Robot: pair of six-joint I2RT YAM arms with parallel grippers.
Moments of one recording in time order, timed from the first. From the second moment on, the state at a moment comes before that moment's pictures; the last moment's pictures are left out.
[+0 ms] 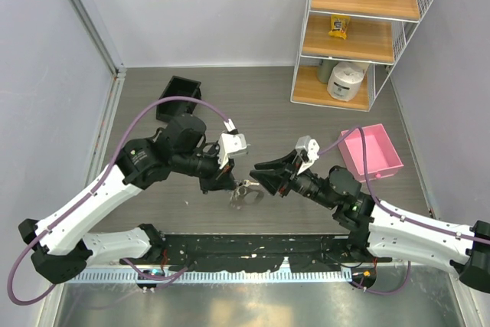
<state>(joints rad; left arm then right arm) -0.89 1.09 1.32 -0.95 0.50 0.16 1.06 0.77 0.45 0.50 -0.01 0.33</state>
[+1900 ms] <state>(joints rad) -0.89 1.08 1.34 -1.02 0.59 0.21 1.10 0.96 0.64 0.30 -0.37 -0.11</state>
